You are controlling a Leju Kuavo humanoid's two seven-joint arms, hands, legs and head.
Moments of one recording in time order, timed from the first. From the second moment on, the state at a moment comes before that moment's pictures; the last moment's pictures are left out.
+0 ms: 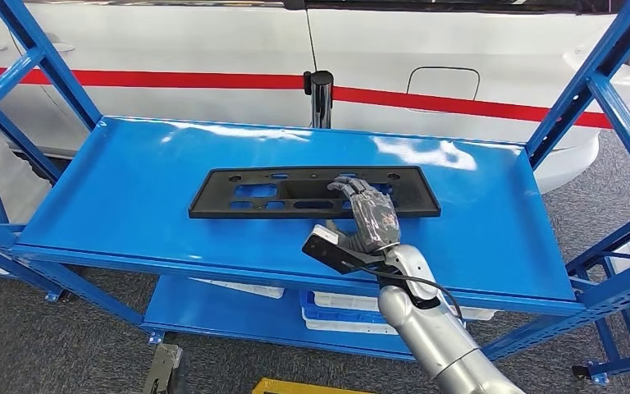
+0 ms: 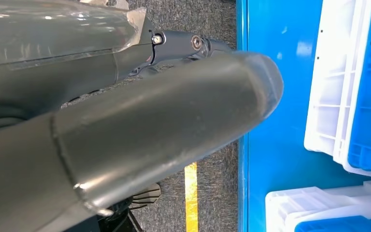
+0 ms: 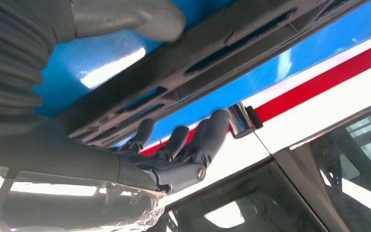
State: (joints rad) left arm -0.23 -0.15 0.22 -0.30 -0.23 0.13 -0.48; right arm -0.46 -0.03 0.52 -1.15 0.87 -0.37 -0.08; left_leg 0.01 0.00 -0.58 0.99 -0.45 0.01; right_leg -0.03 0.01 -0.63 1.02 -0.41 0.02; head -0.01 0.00
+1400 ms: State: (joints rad) left arm -0.25 -0.15 0.22 -0.30 -0.22 0.13 -0.48; right arm -0.40 -0.04 0.53 -1.28 1.15 -0.45 -0.01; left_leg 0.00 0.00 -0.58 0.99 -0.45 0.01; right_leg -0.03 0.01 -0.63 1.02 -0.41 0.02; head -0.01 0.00
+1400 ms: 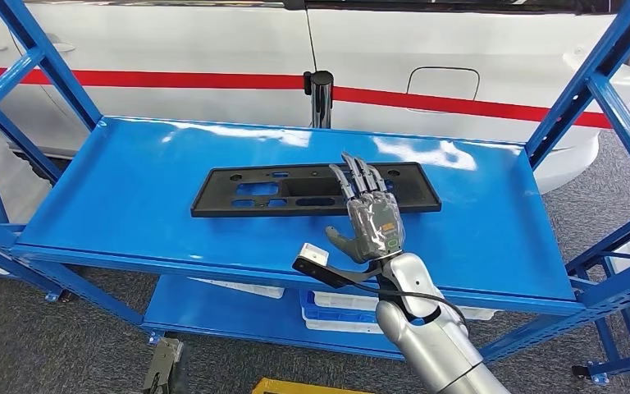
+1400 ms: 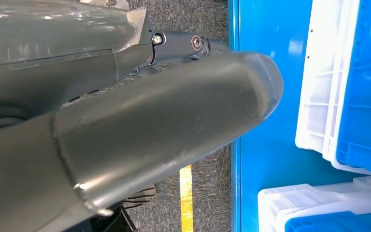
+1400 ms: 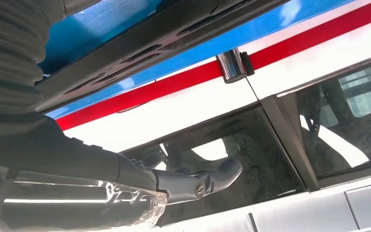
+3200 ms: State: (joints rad) left arm -0.26 -0.17 0.17 -0.30 -0.21 0.18 -0.50; right arm -0.52 0.04 0.48 -1.03 1.19 -0.52 0.02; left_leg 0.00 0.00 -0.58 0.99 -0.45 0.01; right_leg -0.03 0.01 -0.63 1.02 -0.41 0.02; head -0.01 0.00
